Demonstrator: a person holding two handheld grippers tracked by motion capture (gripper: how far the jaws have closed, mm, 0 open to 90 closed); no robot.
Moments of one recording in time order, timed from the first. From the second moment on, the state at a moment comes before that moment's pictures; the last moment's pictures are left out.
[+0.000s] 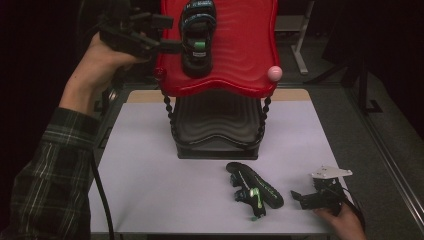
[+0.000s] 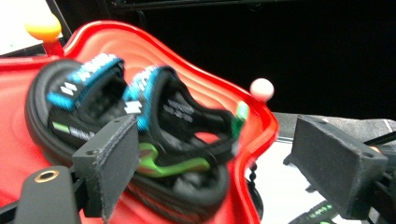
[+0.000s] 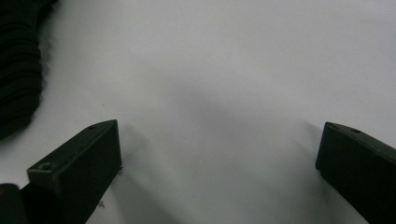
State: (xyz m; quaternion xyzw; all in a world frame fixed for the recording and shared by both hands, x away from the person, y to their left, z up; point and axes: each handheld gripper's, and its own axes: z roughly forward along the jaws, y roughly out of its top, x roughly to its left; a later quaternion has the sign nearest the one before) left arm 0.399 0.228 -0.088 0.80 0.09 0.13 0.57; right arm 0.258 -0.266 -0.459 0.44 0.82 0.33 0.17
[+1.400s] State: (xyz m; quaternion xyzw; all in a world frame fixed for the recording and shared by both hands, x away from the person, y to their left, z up) left arm 0.296 0.280 -0.273 0.83 0.15 0.10 0.53; right arm 0.259 -0.266 -0.459 0.44 0.82 0.33 0.17
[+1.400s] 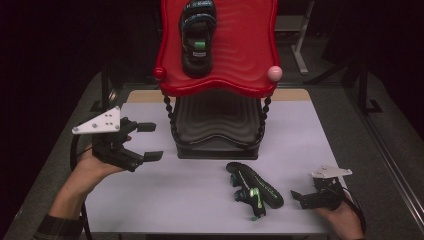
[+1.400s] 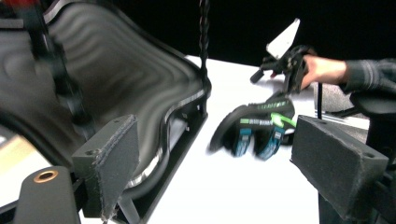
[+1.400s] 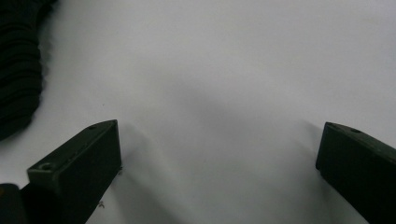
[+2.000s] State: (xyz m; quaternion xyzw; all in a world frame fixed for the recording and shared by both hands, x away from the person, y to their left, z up) left arm 0.284 0.297 -0.400 0.85 0.24 0.09 0.45; right arm 0.260 -0.273 -0.434 0.46 0.80 0.36 0.13
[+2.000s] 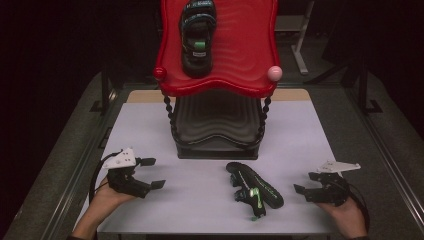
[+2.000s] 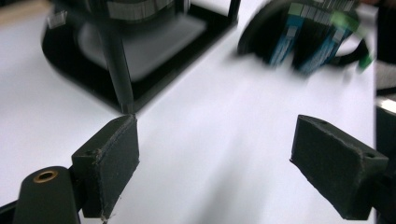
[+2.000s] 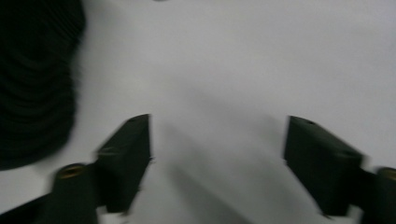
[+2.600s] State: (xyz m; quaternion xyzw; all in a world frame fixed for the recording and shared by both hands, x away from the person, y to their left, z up) left arm 0.289 0.300 -0.452 0.88 0.29 0.10 0.36; right arm 0.256 -0.224 -0.388 0.34 0.82 0.46 0.07
